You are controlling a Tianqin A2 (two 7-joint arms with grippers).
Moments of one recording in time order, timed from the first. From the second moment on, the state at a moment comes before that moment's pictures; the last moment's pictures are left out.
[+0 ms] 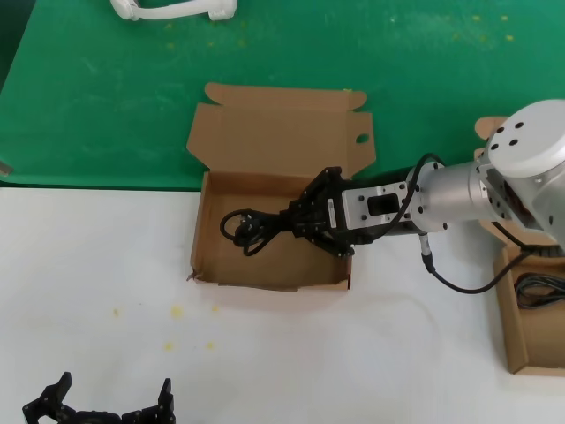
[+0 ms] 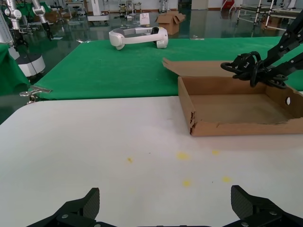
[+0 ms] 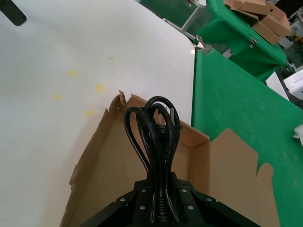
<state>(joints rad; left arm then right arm) 0.00 -0.30 1.60 -1.60 -1.80 0.00 0.00 1.52 0.01 -2.26 0.18 1.52 -0.87 -0.77</state>
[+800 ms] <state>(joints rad) 0.00 -0.30 1.60 -1.60 -1.80 0.00 0.00 1.50 0.12 -2.17 0.30 1.53 -0.95 -0.71</state>
